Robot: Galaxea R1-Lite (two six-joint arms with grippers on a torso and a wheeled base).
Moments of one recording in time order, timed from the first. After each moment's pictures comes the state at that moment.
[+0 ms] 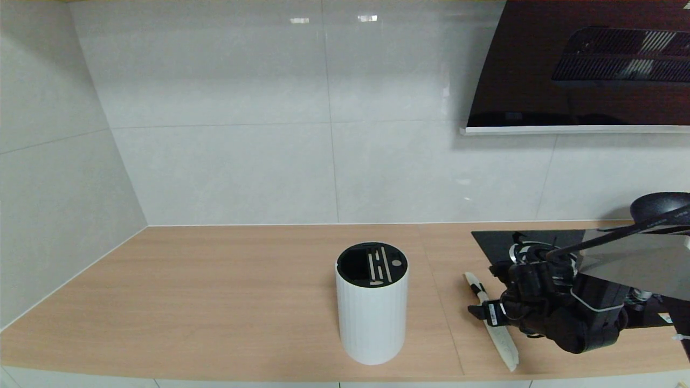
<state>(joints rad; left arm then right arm) 0.00 0.00 0.00 0.00 -0.02 0.00 0.17 2.45 -0.78 -0.94 0.00 0.03</state>
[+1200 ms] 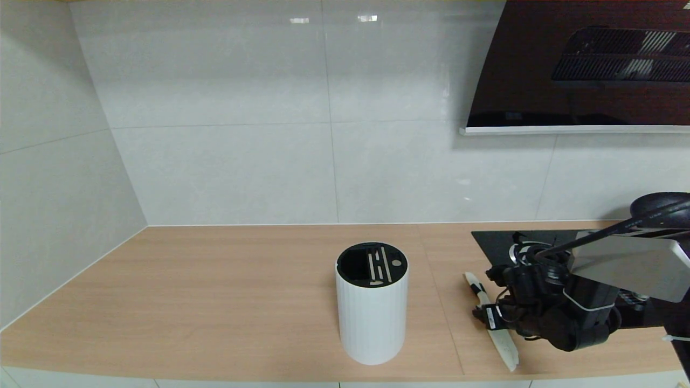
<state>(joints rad) 0.00 0.00 0.00 0.00 -0.02 0.00 0.17 2.49 -0.84 -0.87 -0.04 0.02</state>
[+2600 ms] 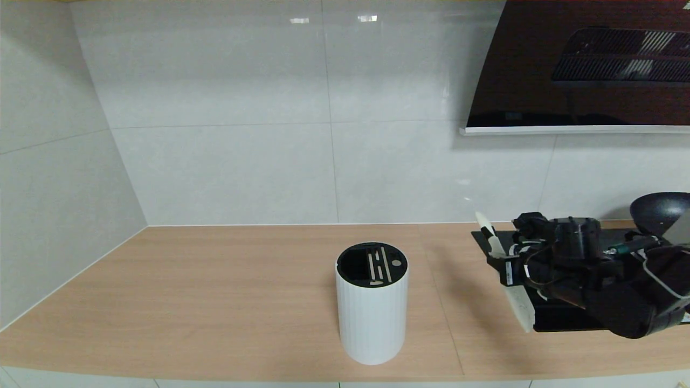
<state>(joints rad) 0.00 0.06 -0.25 0.11 -0.27 -0.02 0.22 2.03 -0.68 -0.89 -0.02 0.04</state>
